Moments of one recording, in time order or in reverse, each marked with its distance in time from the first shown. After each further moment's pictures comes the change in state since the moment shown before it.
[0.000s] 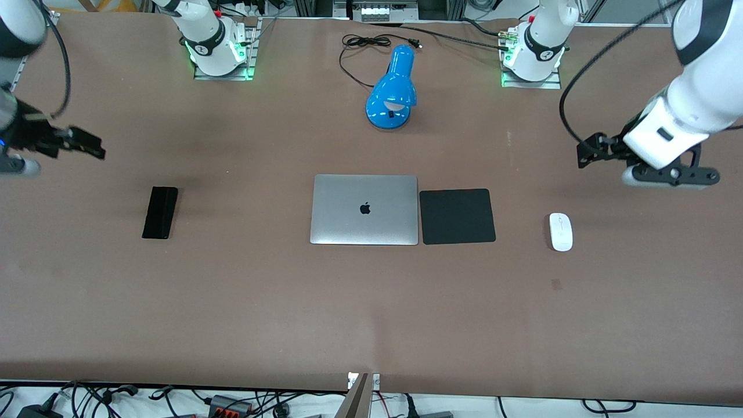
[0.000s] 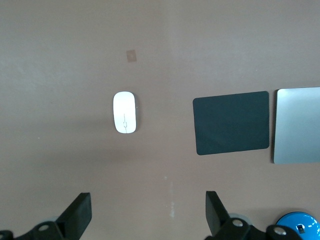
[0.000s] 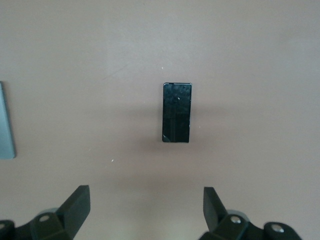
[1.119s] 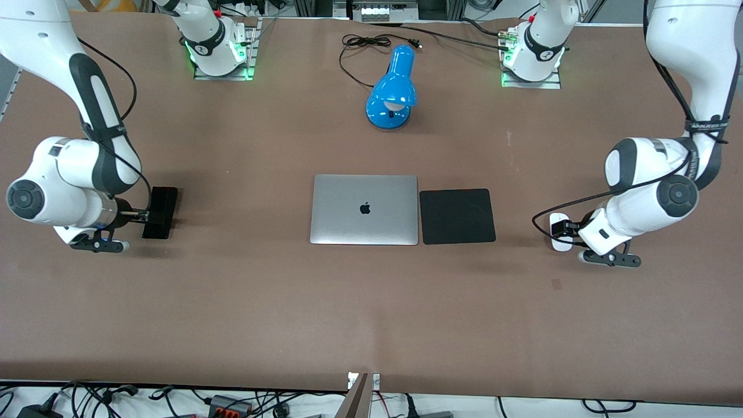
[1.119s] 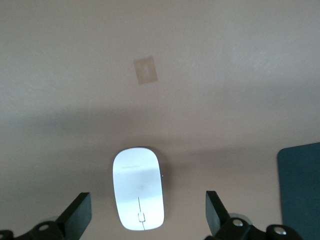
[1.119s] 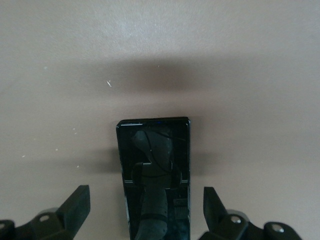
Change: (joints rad) left arm 0.104 0.366 0.012 -0.243 0.048 0.644 0.165; right arm -0.063 0.457 -0.004 -0.113 0.000 0.477 0.005
